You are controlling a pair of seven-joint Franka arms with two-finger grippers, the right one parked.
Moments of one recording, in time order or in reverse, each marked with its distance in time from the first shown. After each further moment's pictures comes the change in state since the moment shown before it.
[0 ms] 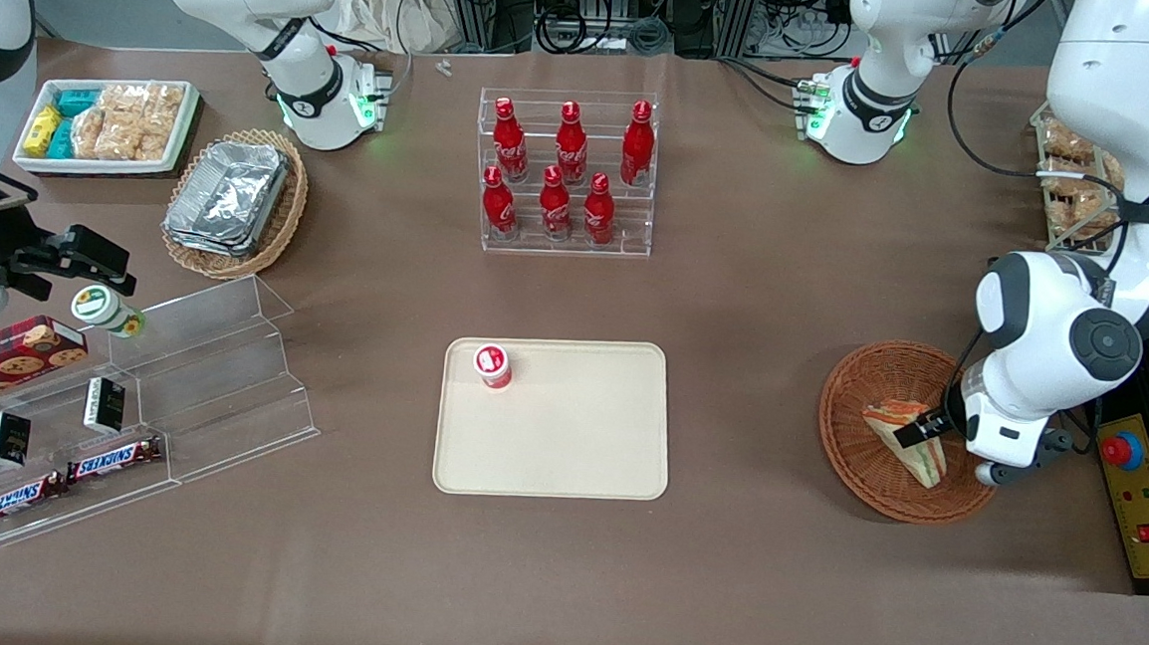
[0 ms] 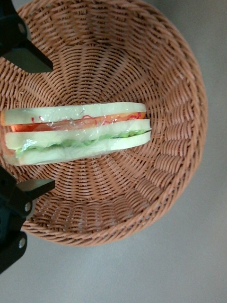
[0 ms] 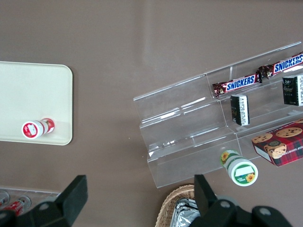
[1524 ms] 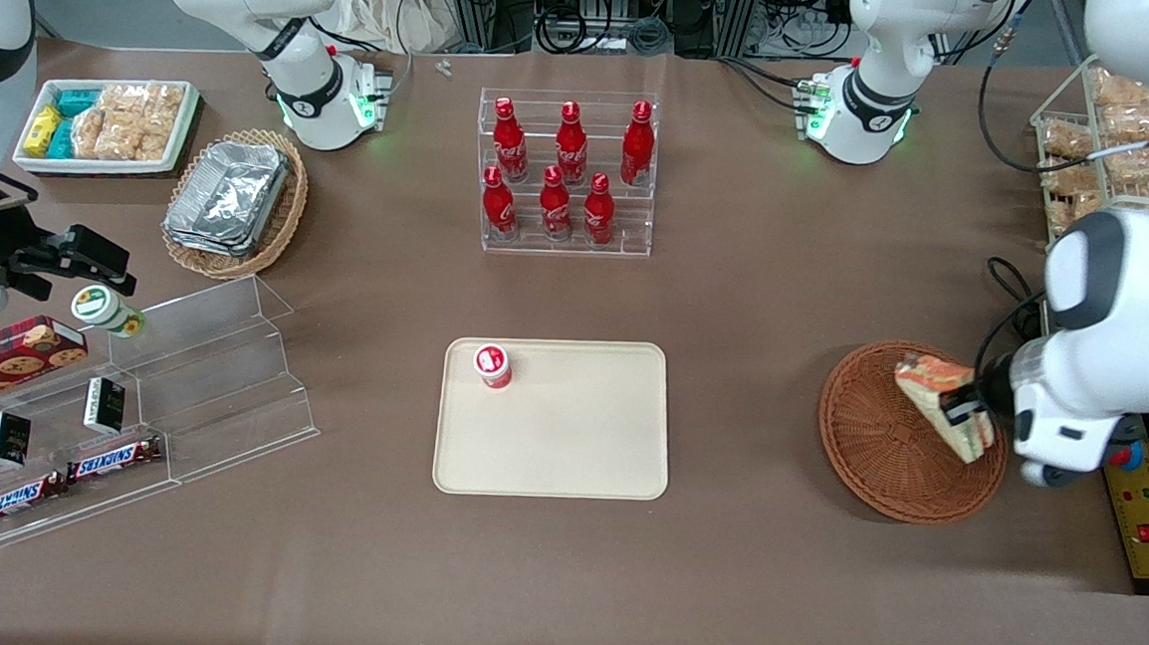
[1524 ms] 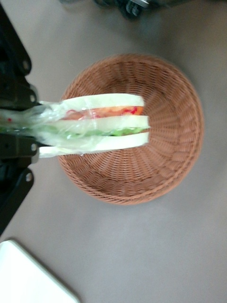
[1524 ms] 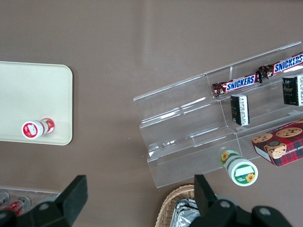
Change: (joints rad) arm -0.012 -0.081 -0.060 0.444 0.001 -0.696 -0.082
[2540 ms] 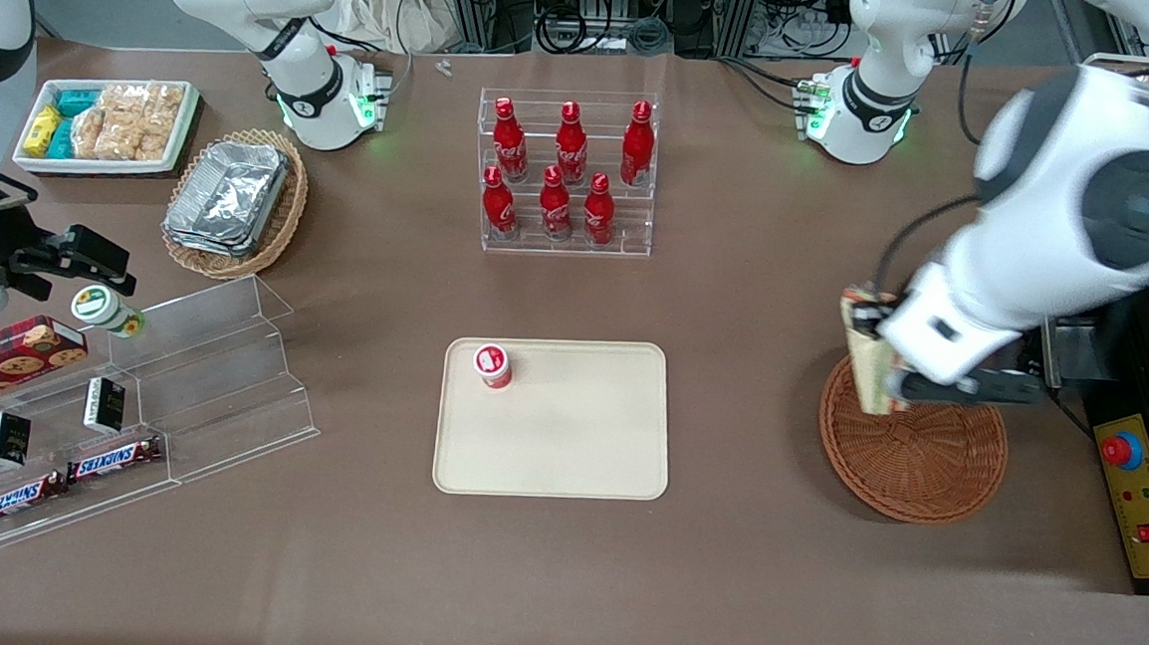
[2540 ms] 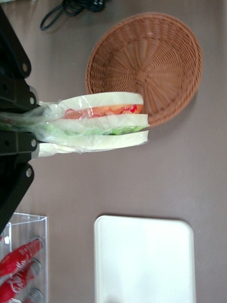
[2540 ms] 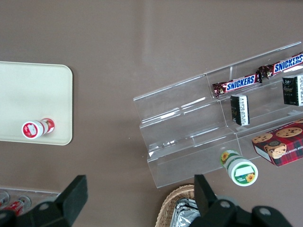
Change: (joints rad) arm -0.006 0.025 -0.383 0.180 0.120 -0.195 0.221
